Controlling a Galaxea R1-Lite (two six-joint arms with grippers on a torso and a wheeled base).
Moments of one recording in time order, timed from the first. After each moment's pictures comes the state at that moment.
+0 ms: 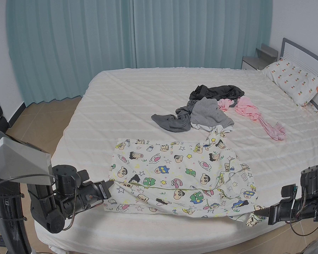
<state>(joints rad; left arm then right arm) -0.31 2.21 -0.27 -1.55 -0.14 -0.52 0.19 1.52 -0.08 -0.67 0.32 0.22</state>
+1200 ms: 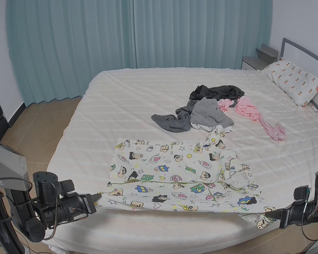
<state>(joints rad) -0.27 2.04 -0.02 -1.48 -0.20 -0.44 0.12 1.28 -0.08 -0.41 0.32 0.14</state>
